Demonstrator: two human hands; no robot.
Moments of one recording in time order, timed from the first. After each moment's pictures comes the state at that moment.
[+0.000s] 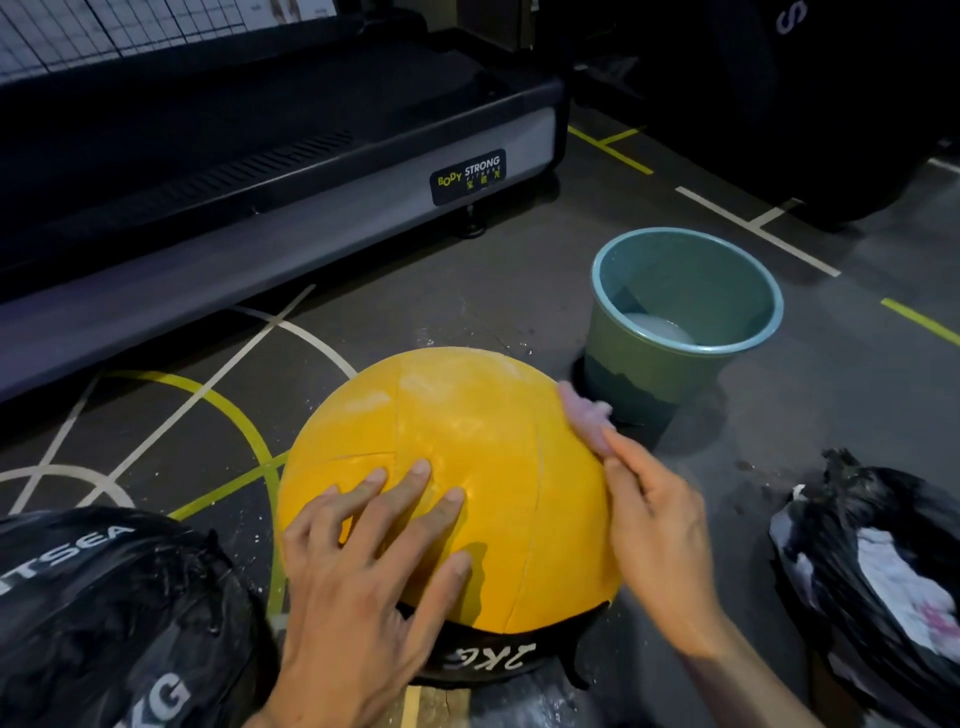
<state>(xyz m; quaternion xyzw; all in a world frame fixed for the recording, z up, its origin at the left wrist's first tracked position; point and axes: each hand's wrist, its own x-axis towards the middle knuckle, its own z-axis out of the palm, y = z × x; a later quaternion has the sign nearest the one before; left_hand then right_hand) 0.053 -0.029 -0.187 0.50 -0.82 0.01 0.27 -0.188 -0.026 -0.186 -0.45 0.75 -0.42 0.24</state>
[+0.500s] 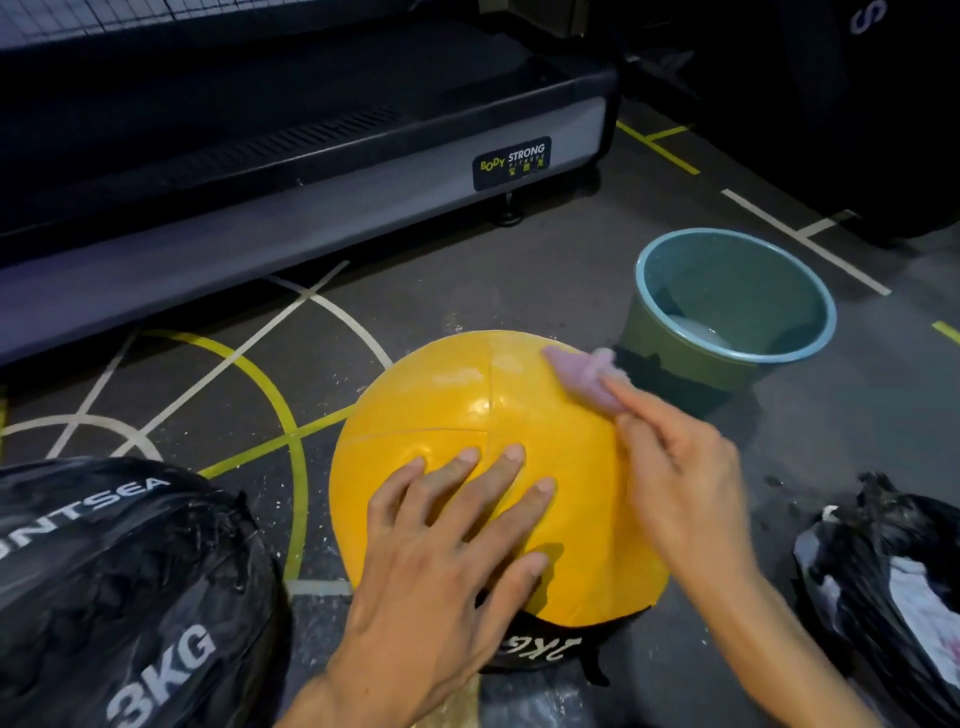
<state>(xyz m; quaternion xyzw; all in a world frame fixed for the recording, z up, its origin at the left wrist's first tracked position) 0.035 -0.024 -0.180 0.46 -0.86 0.00 0.20 -0.181 -0.051 -0.153 -0.52 0.71 -0.42 0.22</state>
